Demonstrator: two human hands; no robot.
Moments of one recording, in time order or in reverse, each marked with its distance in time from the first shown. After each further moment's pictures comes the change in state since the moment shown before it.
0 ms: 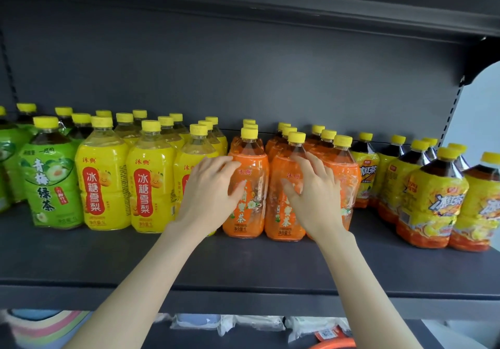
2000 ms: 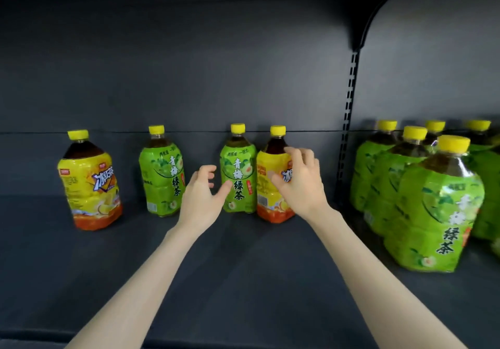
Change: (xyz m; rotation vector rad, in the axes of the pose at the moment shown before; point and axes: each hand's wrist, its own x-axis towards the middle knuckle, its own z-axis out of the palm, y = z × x) left_hand -0.069 -0.834 -0.233 -0.400 -0.050 -0.434; right_hand 0.048 -0.756 0.413 0.339 -0.150 0.045
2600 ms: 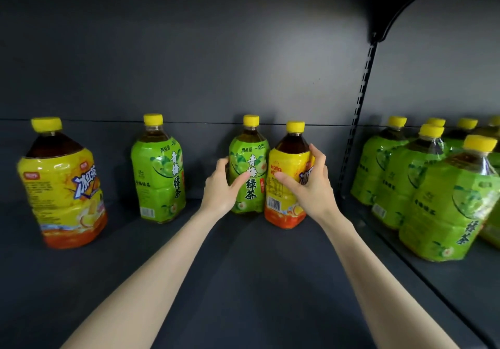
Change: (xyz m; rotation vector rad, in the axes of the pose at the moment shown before) left_hand 0.059 -0.050 0.030 -0.264 -0.265 -0.034; right_hand 0.000 -0.007 0.043 0.228 0.046 0.313
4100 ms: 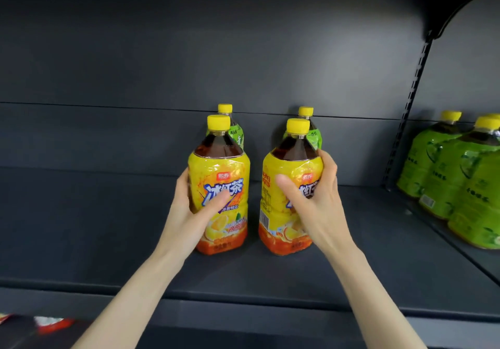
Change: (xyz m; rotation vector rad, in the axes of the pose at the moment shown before) left_hand -0.171 0.006 -0.143 -0.437 0.179 -0.088; right_hand -0.129 -0.079 0.044 0.161 -0.072 -0.085
